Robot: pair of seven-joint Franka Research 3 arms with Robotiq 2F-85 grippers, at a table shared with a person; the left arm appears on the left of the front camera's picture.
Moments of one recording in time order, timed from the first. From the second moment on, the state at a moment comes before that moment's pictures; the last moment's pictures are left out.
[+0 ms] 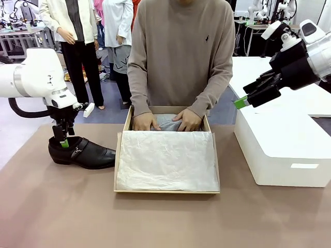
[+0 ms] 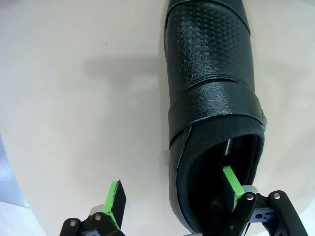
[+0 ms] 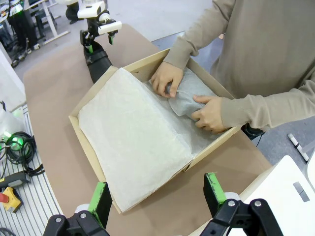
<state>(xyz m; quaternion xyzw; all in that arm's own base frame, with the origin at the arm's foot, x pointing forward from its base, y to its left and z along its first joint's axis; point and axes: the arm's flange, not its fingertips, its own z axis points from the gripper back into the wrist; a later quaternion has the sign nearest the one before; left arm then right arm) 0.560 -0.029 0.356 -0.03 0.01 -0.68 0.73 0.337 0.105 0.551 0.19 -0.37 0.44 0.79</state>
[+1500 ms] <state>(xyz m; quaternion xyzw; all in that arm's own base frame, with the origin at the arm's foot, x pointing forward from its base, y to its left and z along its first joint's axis) 0.558 -0.035 0.341 -0.05 0.03 -0.67 0.74 0.337 0.105 0.551 0.19 -0.37 0.44 0.79</state>
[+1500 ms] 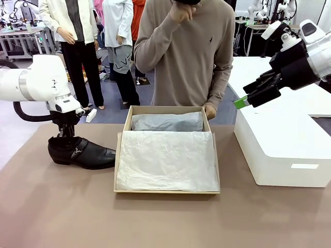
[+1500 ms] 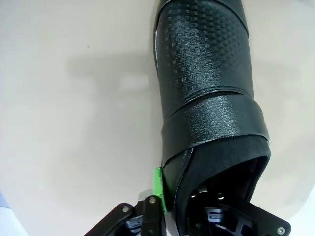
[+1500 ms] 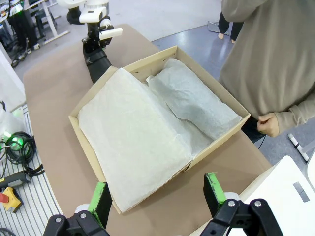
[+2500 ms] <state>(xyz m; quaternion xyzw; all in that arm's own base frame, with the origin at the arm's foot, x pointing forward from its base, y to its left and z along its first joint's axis) 0.565 -0.007 0.396 -0.04 0.03 -0.64 0.77 0.337 0.105 0.551 0.19 -0.37 0.44 0.79</state>
